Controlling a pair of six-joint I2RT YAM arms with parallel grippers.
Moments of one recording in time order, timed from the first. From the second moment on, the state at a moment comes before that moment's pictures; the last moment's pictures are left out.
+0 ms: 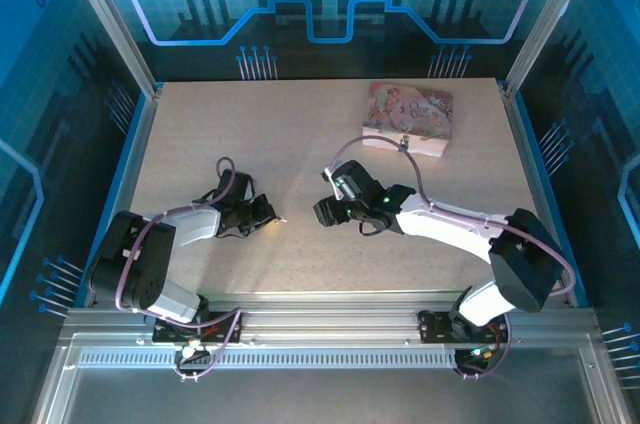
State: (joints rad) left arm -0.25 1.49 0.56 -0.08 0.34 -0.79; right arm 0.83 1.50 0.97 -0.32 0.07 0.32
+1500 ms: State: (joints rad) left arm -0.65 1.60 1.00 0.14 0.62 -0.11; right arm 0.32 0.90 0.85 -0.62 -0.52 0.37
